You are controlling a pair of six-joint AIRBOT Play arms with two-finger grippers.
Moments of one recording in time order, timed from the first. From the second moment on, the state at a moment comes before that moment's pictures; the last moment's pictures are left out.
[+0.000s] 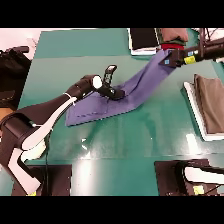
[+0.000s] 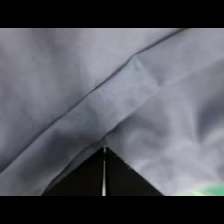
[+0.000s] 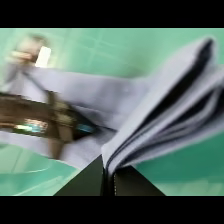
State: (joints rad) left arm -0.62 -1.86 1.59 1.09 -0.79 -1.62; right arm -0.06 -1.37 1.59 -0.81 1.36 1.24
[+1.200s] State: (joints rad) left arm -0.15 -1.19 1.65 1.50 -1.07 -1.61; right arm 0.73 -1.80 1.99 -0.69 0.98 1.26
